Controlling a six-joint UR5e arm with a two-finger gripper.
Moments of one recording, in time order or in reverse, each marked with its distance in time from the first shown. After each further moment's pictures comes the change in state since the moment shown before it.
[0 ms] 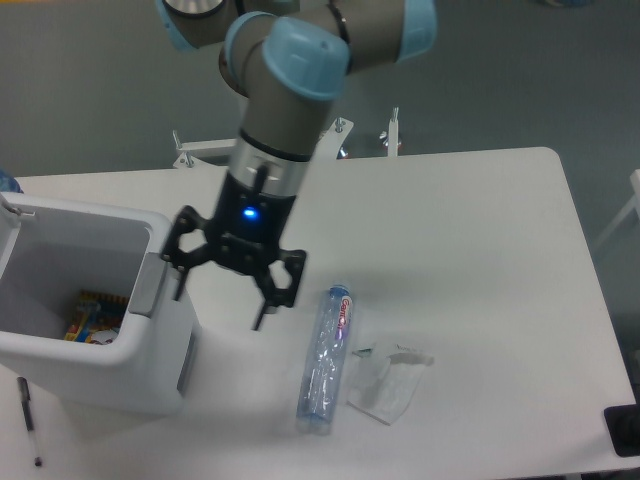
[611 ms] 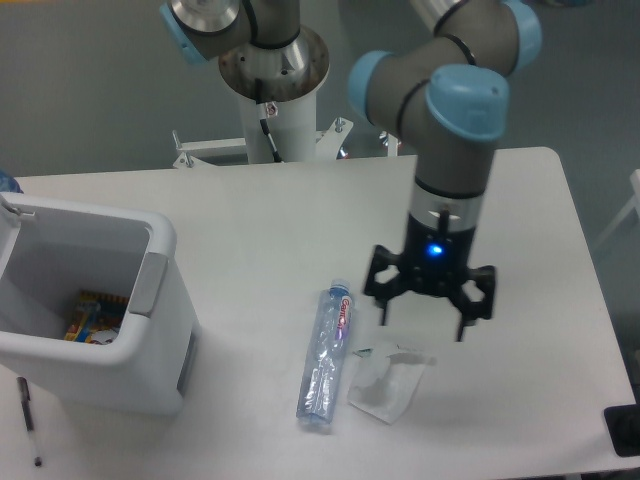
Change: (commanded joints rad) arm 0.105 -0.186 0.192 -0.263 0.506 0.506
